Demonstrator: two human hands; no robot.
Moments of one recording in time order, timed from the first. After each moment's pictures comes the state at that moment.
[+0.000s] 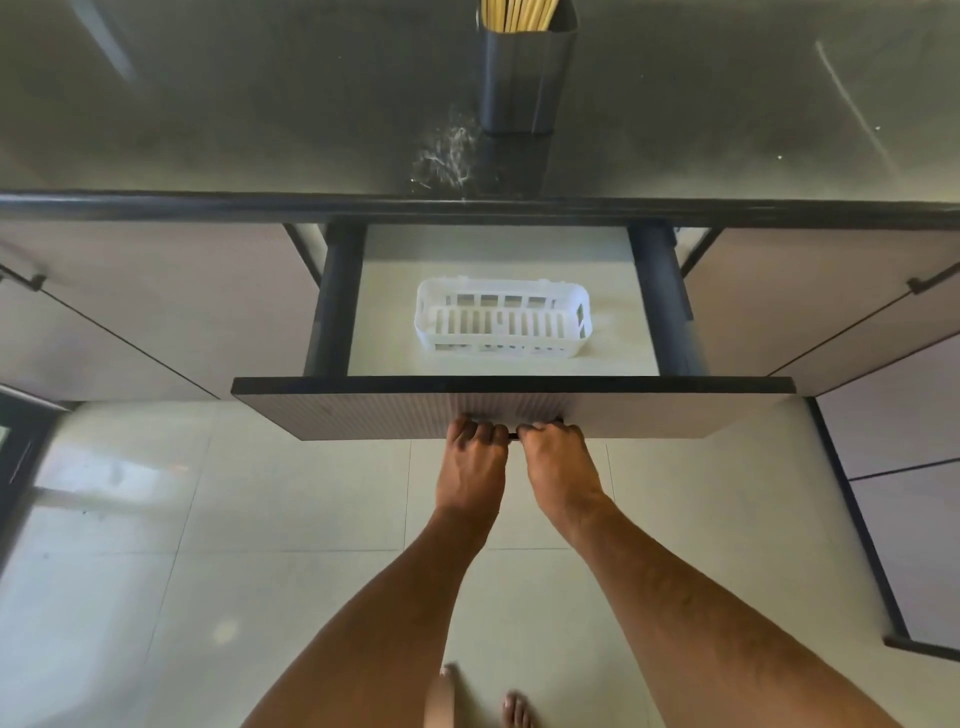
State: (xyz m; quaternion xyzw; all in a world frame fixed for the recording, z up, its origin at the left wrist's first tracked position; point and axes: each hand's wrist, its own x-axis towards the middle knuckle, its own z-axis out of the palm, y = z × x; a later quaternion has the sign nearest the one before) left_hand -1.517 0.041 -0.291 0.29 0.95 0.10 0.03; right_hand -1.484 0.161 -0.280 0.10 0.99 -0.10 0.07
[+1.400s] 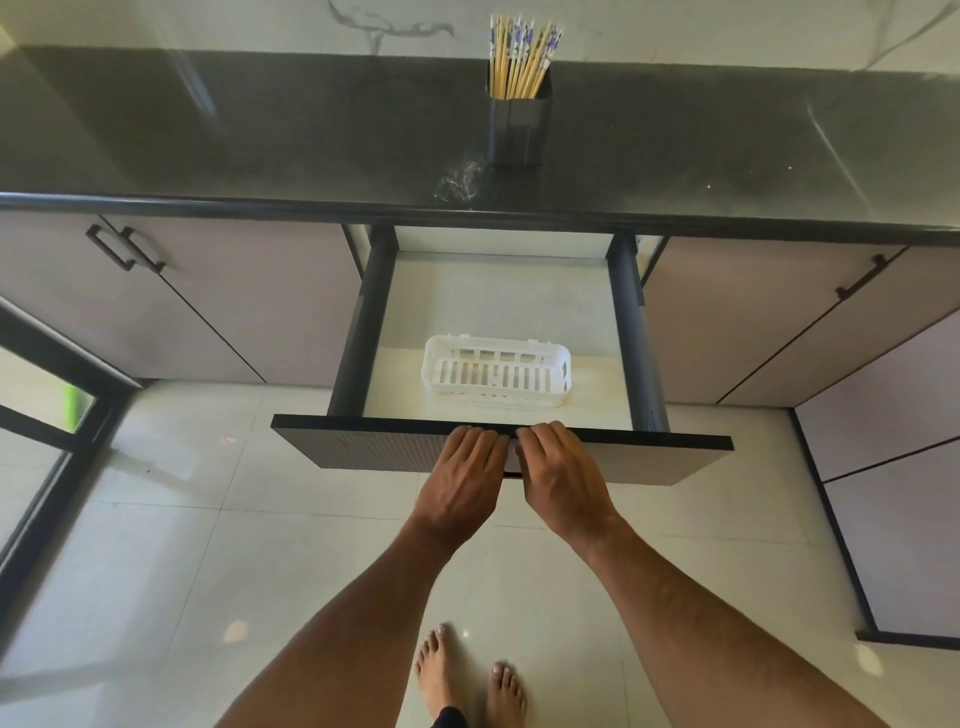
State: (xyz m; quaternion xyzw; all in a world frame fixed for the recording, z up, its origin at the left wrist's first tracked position) left_hand -1.376 -0.018 -0.218 0.41 0.89 0.13 -0.13; right_hand -1.323 0.145 -0.205 -0.04 0.99 -0.09 -0.13
